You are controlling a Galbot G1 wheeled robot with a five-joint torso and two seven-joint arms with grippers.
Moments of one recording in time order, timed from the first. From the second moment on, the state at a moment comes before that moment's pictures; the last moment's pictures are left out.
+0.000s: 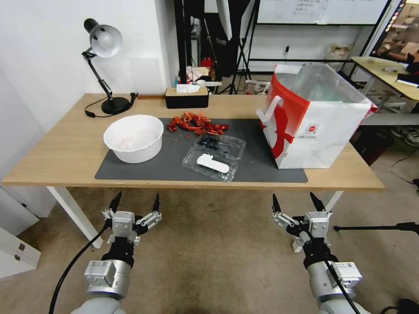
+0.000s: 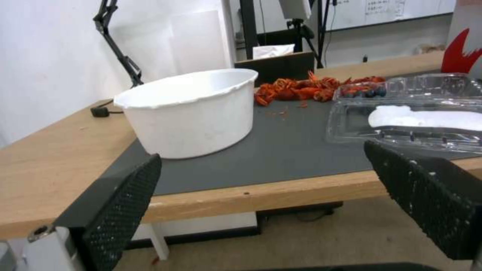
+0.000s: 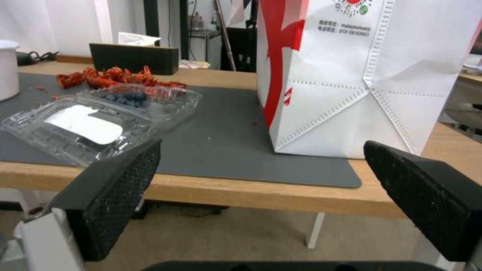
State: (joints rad) left arm 1.80 -1.50 -0.55 -2.30 0.00 0.00 0.00; right arm -1.80 1.50 0.55 2.30 0.00 0.00 0.00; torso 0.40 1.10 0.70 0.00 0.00
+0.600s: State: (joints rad) left arm 1.80 -1.50 -0.55 -2.30 0.00 0.00 0.00; right arm -1.80 1.50 0.55 2.30 0.00 0.00 0.00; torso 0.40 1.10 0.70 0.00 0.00
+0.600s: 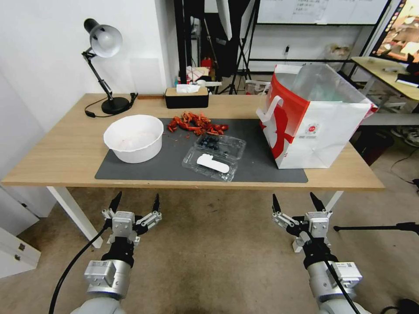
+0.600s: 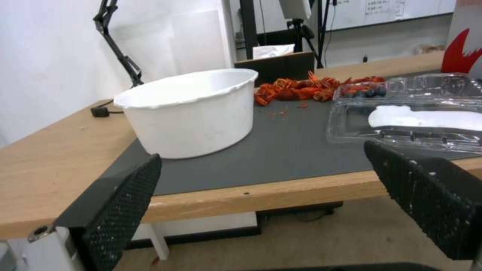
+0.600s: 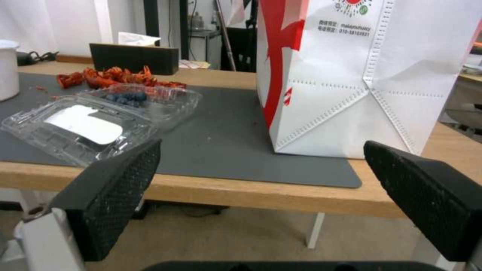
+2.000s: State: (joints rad) left arm 1.81 -1.43 -0.34 -2.40 -0.22 0.11 -0.29; right arm -1.86 1.54 0.57 2.36 -0.01 -0.09 -0.08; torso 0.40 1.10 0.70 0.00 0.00
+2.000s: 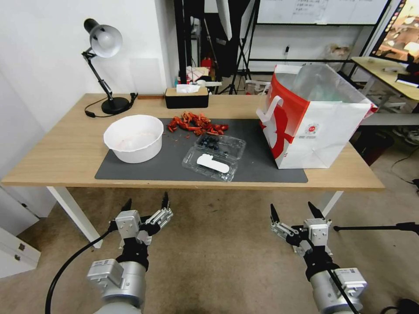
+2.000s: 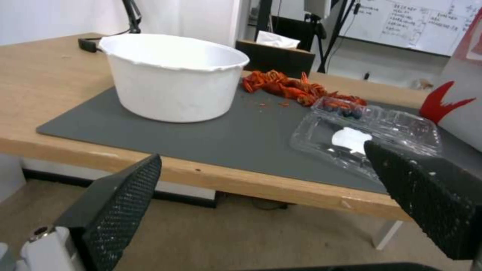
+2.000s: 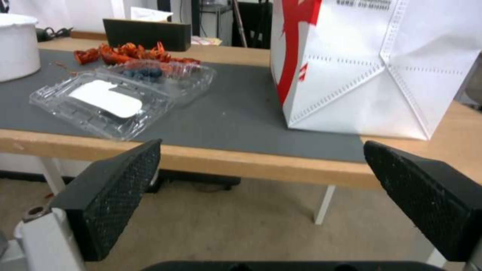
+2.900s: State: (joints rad) left arm 1.79 -1.40 -0.35 -2.34 -0.23 0.08 -0.27; right arm -1.47 1.33 0.53 2.15 -0.04 -0.20 0.07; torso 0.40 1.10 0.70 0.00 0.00
